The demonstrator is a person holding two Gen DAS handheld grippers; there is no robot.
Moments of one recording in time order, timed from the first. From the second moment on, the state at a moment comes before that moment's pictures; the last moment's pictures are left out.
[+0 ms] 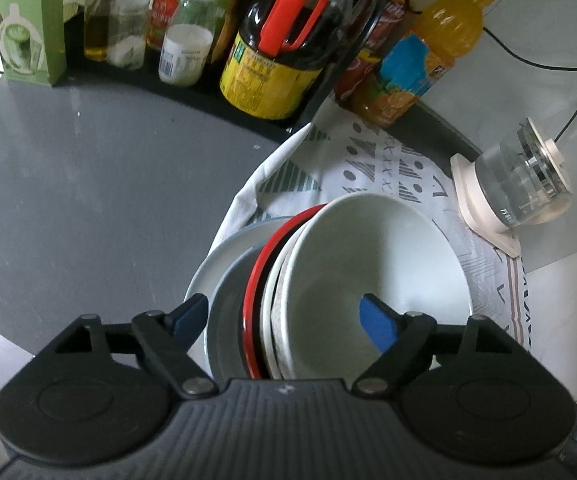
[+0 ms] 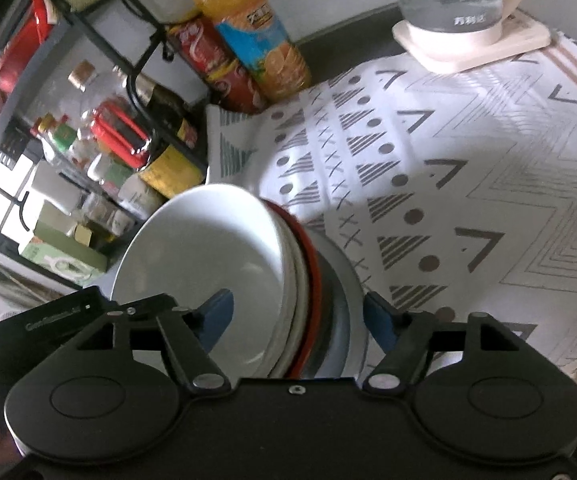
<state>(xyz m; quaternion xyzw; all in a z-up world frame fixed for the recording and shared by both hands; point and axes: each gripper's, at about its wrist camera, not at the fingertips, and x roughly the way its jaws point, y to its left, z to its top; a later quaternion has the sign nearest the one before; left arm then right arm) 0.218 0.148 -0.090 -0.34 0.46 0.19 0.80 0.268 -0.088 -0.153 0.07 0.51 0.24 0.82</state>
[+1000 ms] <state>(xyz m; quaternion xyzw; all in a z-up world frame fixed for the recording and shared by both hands) 0.137 0.076 -0.018 -0.26 0.44 0.10 0.85 0.155 -0.191 -0.092 0.14 0.41 0.15 0.89</state>
